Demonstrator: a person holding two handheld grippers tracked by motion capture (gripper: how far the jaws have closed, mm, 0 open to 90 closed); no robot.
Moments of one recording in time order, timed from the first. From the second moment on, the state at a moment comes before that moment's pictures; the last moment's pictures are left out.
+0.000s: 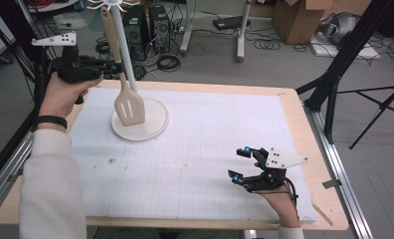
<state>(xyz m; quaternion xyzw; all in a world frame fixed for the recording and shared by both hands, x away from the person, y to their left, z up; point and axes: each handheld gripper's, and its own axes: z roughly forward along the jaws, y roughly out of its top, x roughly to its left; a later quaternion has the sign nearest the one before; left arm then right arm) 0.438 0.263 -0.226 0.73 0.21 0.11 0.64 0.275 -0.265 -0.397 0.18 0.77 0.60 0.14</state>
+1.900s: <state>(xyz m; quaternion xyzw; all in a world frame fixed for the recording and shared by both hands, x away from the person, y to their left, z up) 0.280 0.231 -0.380 0.77 0.16 0.13 0.61 0.283 -0.267 -0.401 0.21 0.76 0.61 0.13</state>
